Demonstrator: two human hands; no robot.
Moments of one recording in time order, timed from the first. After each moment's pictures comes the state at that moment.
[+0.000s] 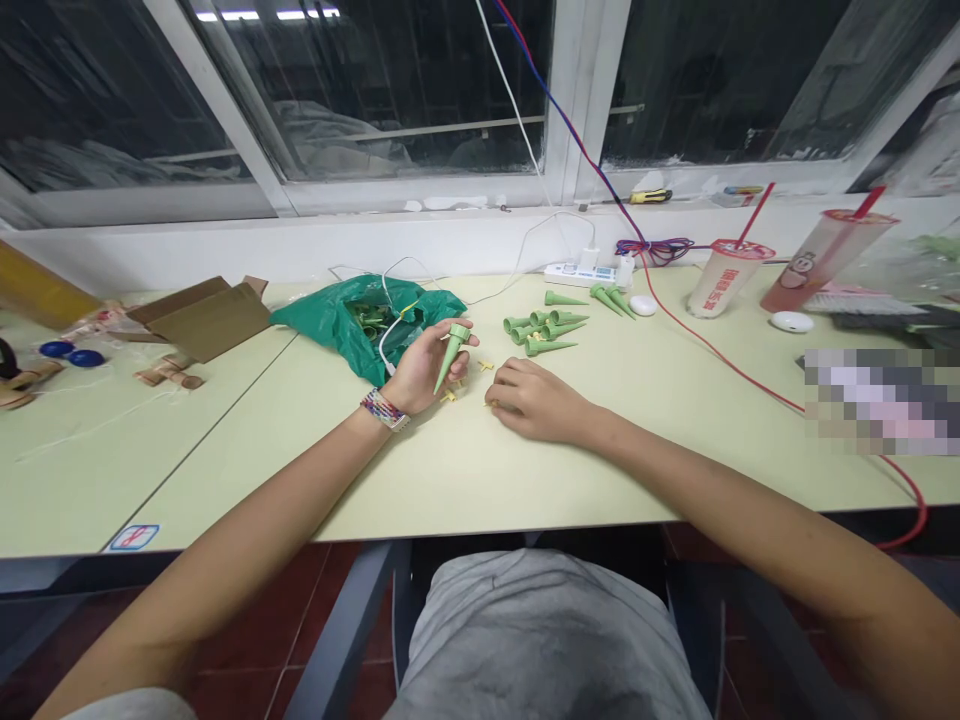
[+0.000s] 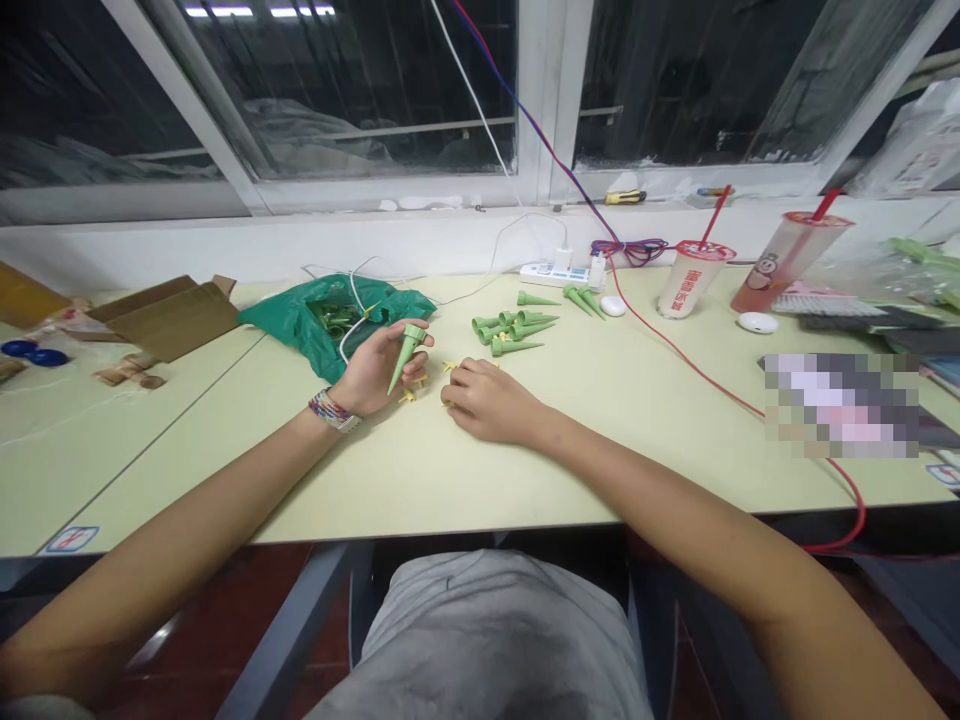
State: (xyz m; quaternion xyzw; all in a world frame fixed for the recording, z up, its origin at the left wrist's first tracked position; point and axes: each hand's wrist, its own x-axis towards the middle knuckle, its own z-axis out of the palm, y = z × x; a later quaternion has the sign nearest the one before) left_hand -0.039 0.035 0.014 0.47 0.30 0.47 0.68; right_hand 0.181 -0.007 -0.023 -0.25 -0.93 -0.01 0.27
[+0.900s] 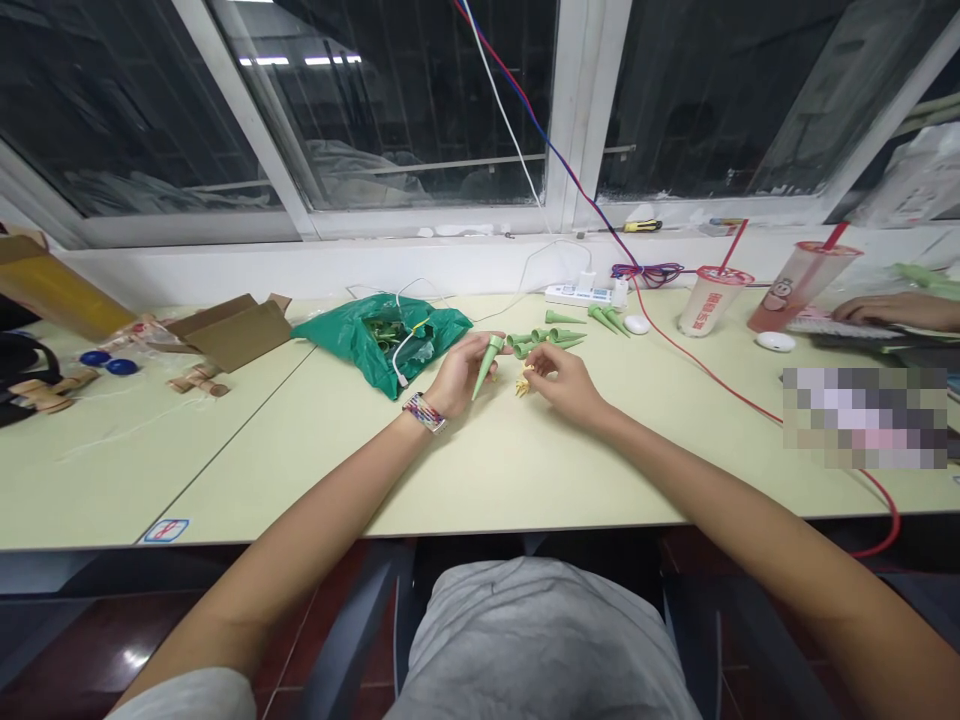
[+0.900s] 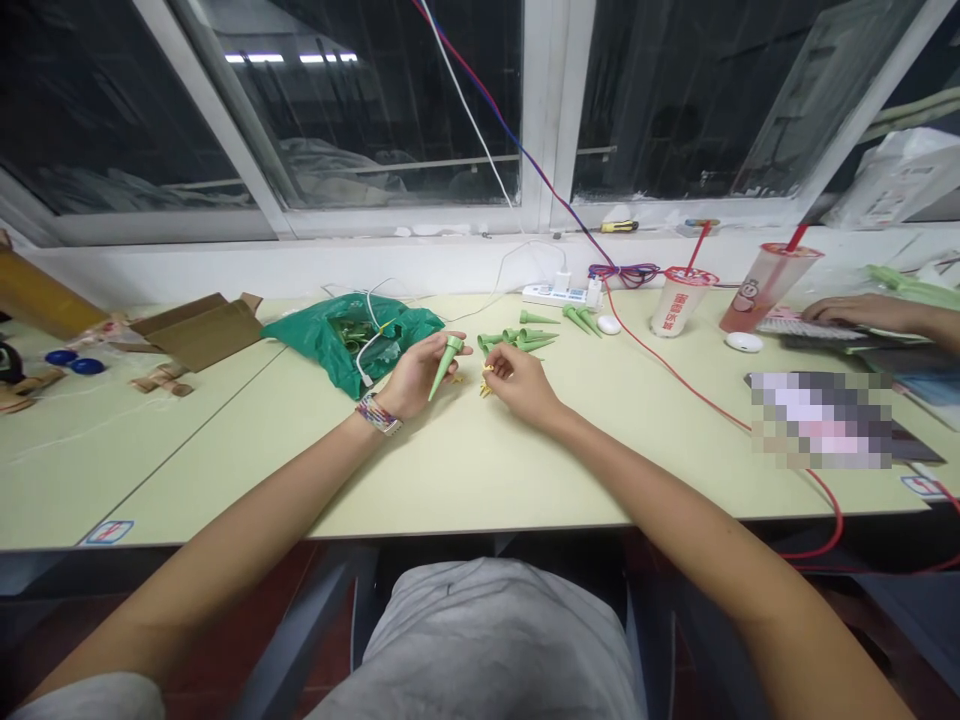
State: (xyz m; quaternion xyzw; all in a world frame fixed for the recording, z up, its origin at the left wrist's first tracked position) left_hand -0.001 0.035 0.015 0.49 0.32 0.49 0.64; right_hand 0.203 0.016 -0.021 -0.38 -0.72 0.25 0.52
